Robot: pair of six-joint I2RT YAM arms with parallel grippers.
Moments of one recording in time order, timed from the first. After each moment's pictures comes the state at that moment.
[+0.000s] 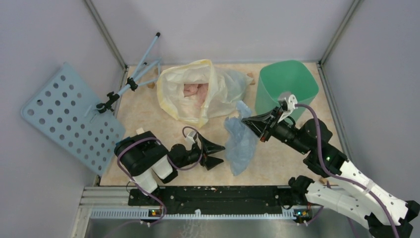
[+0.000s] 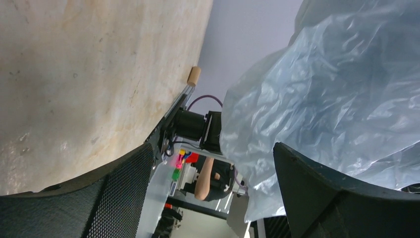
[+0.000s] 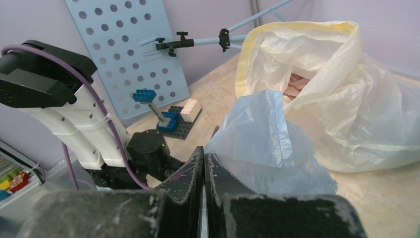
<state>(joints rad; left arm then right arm) -0.81 1.71 0.09 1.47 0.35 -1.74 0.86 0.65 0.82 -0.07 -0.11 0.30</state>
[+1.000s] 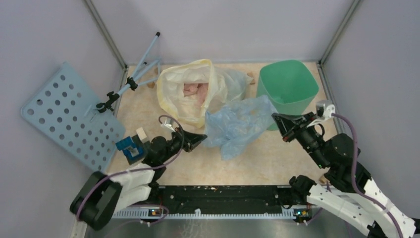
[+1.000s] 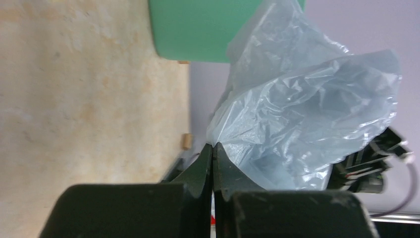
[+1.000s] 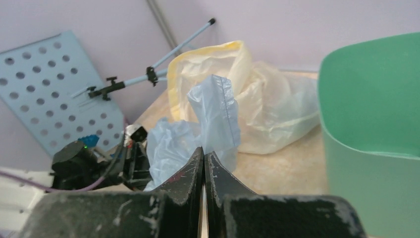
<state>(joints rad) -0.50 1.11 0.06 1.00 0.36 -1.45 0.86 0.43 0.83 -0.28 0.27 0.32</state>
